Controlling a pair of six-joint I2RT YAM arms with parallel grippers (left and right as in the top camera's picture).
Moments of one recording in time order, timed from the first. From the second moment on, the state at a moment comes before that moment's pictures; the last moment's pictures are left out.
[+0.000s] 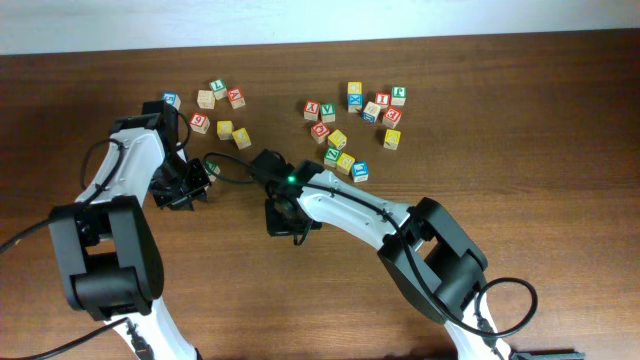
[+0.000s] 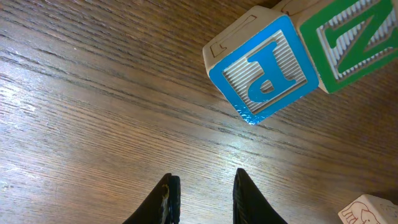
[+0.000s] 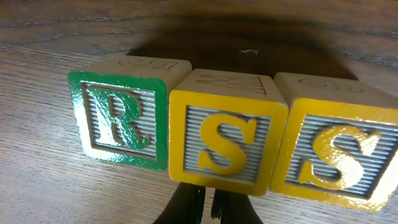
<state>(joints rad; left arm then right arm) 0.09 2.01 1.46 -1.09 0.06 -0.35 0.81 2.18 1.60 -0.81 -0.11 0.73</state>
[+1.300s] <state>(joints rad) 0.09 2.01 1.46 -1.09 0.06 -0.35 0.78 2.18 1.60 -0.92 -0.10 0.70</state>
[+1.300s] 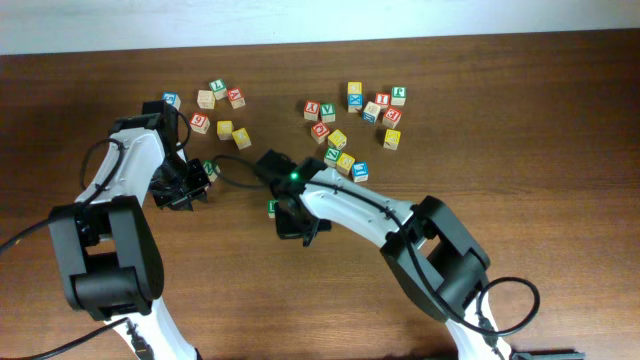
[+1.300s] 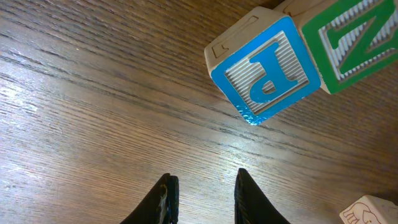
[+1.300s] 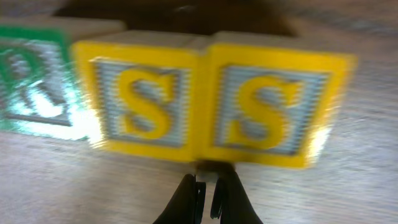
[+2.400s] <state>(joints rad) 0.09 2.01 1.46 -1.09 0.05 -0.35 0.73 2.18 1.60 -0.91 -0.21 0.65</state>
